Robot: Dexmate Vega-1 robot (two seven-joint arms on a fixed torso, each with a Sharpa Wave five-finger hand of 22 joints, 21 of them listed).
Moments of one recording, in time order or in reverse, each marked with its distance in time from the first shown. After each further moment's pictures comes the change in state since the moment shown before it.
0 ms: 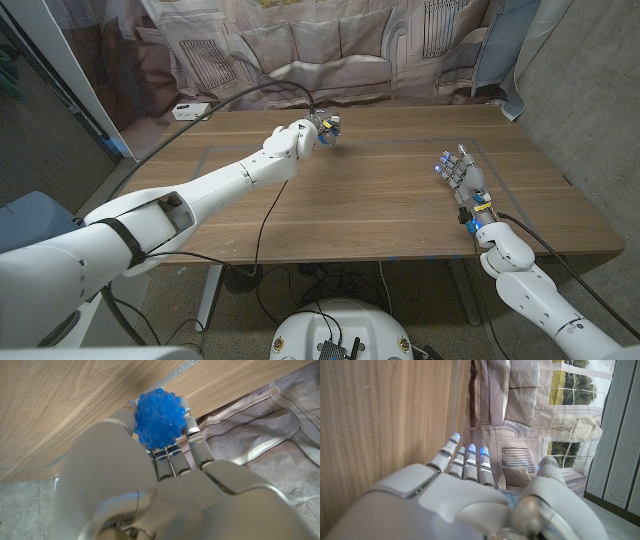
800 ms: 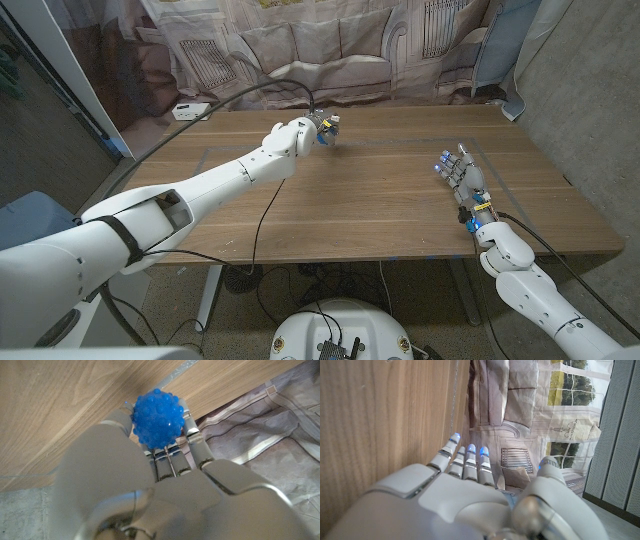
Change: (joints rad) left arm -0.011 0.005 0.006 -0.005 0.032 -0.003 -0.044; left_hand -0.046 -0.014 -0.021 0.004 0.000 -0.025 -0.007 -0.007 -0.009 -0.022 -0.003 -0.004 -0.009 -0.027 -0.012 0.000 -0.005 -0.022 0.022 -0.016 0.000; right arm 0.004 -0.001 -0.001 0.000 0.000 0.000 0.004; right_hand 0.000 0.000 -0.004 -0.004 0.000 0.000 0.000 0.000 0.000 0.000 0.000 0.000 0.000 0.000 0.000 0.000 0.000 0.000 0.000 0.000 0.000
